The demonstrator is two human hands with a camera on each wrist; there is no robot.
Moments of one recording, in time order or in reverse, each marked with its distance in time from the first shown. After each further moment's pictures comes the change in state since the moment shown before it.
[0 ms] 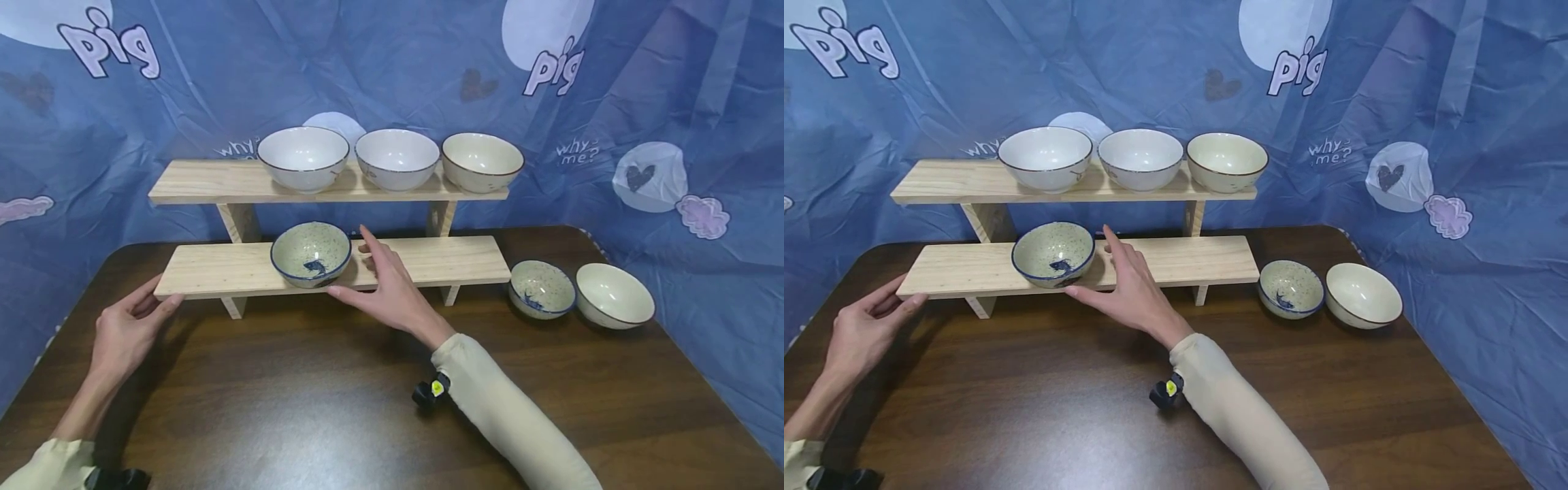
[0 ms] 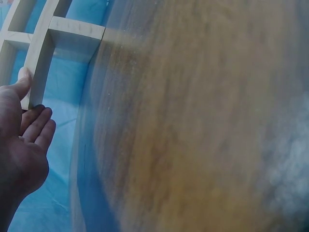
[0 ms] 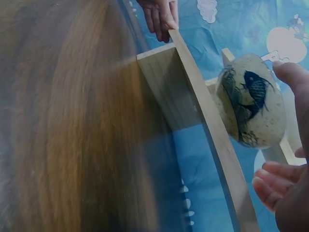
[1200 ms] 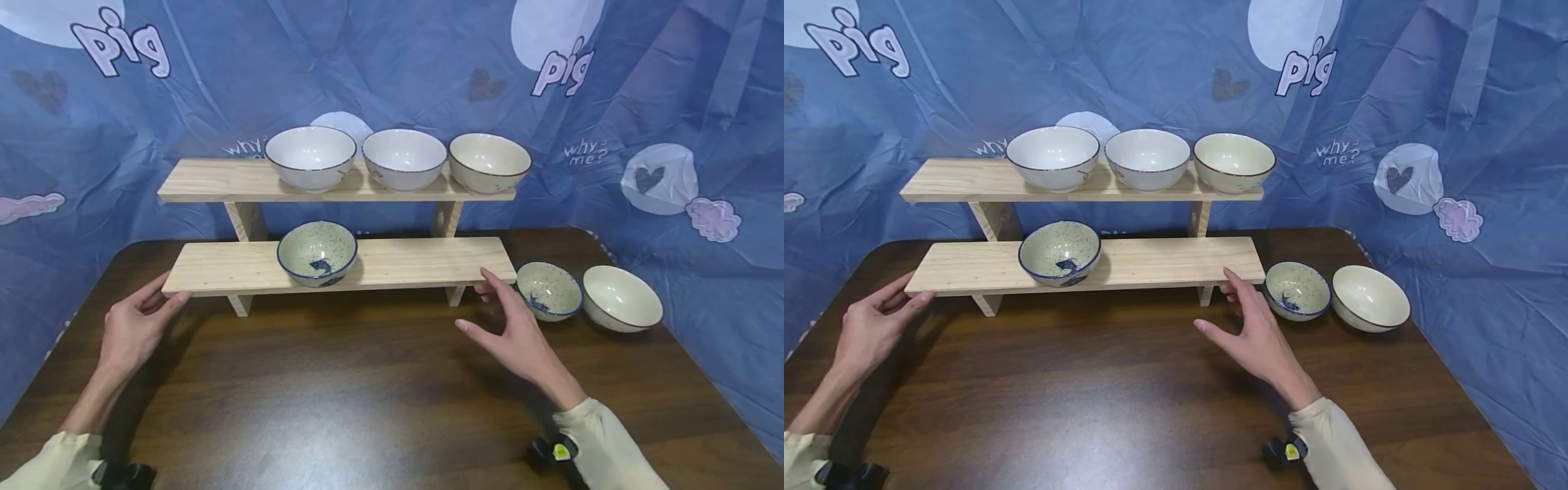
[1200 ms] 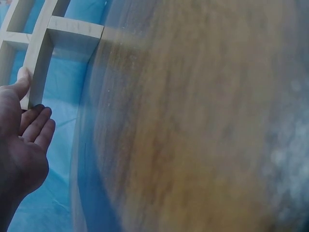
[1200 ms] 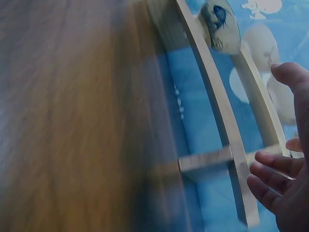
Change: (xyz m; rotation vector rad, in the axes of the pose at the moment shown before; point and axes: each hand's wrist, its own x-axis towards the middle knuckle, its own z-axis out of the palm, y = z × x) left_hand 0.001 0.000 -0.001 -0.010 -0.003 -0.002; right_hand -0.114 0.057 -0.104 -0.184 0.147 0.072
